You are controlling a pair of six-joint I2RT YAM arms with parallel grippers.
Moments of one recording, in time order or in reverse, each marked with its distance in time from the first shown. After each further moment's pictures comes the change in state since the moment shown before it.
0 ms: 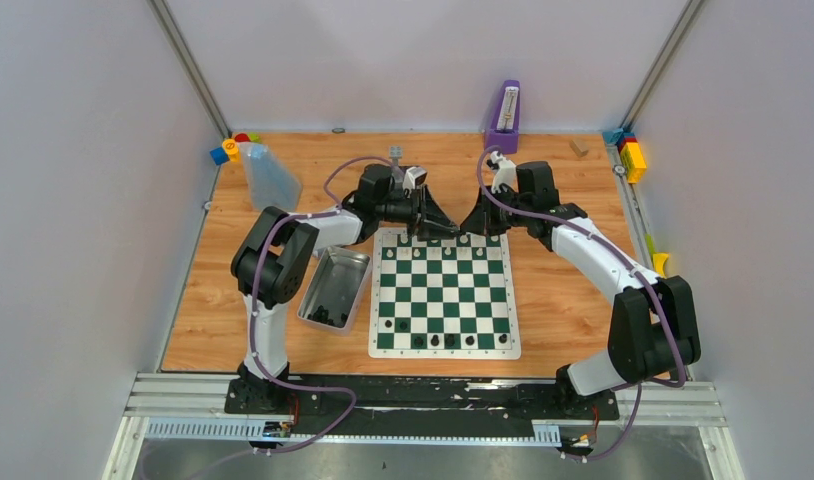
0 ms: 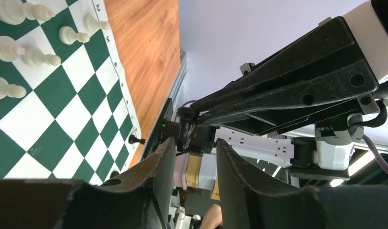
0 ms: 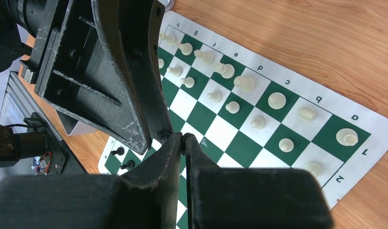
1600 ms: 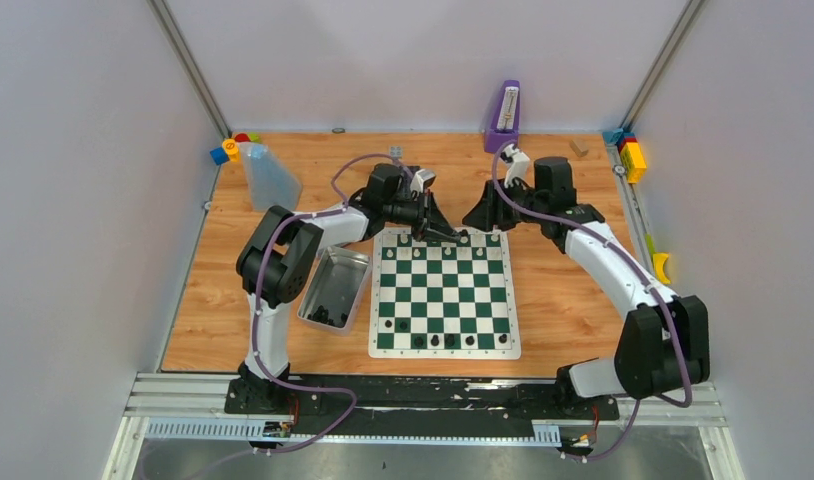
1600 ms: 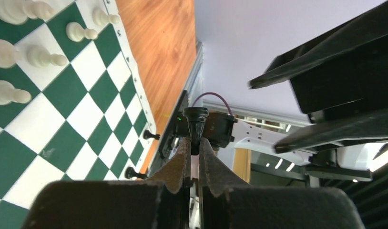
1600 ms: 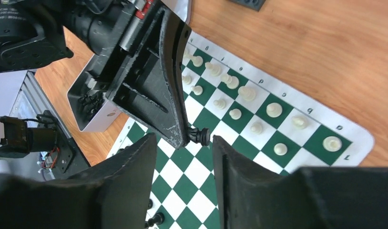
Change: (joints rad) left arm -0.032 0.024 0.056 -0.103 0.006 0.100; right arm -0.045 -0.069 0.000 -0.001 -0.072 -0.031
